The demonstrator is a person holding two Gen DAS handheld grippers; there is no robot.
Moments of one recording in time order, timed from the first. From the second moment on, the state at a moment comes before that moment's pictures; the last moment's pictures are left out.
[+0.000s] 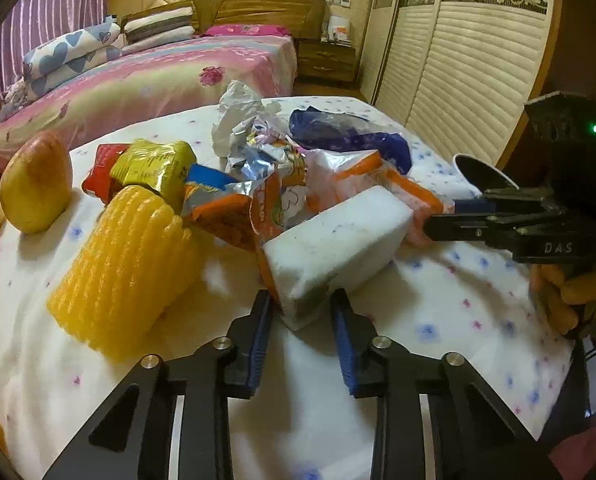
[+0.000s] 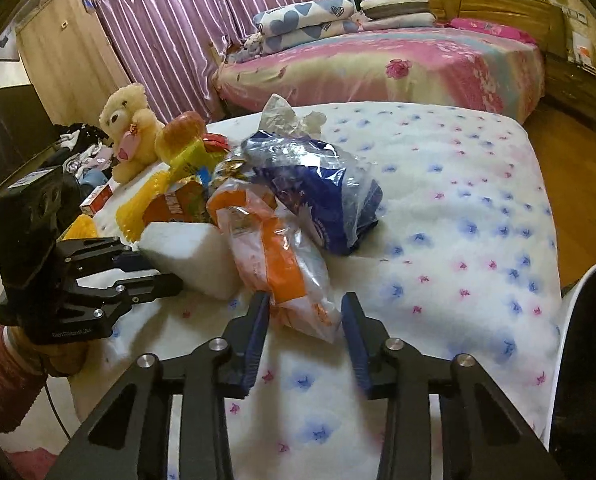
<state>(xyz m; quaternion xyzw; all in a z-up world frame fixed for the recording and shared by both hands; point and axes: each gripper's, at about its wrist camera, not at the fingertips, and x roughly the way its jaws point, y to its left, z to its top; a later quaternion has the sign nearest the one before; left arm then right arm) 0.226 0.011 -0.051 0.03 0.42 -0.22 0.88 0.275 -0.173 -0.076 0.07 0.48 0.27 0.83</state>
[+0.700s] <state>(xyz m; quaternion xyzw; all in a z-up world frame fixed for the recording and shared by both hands) 0.181 -0.018 -0.048 -0.01 0.43 -0.21 0.88 0.201 -0.232 -0.059 0.16 0.46 0.19 0.85</state>
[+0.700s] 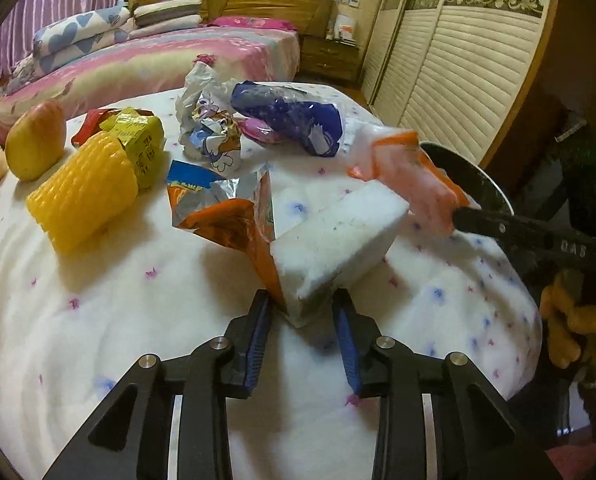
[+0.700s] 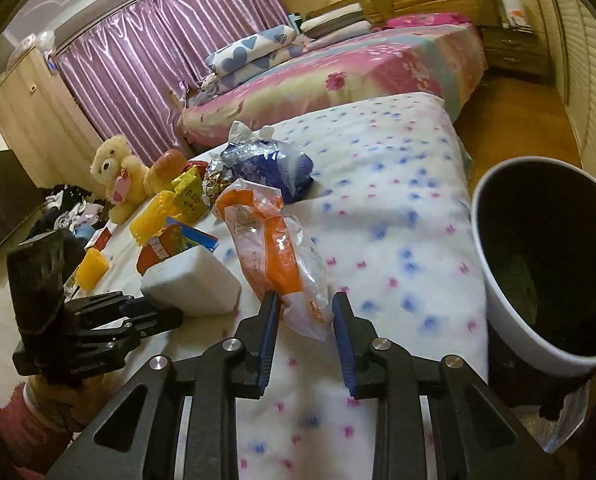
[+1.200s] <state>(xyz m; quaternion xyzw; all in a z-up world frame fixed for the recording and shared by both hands) 0.156 -0.029 -0.039 0.00 0.41 -0.20 0.89 0.180 -0.252 -0.056 0.19 0.45 0.17 0.86</state>
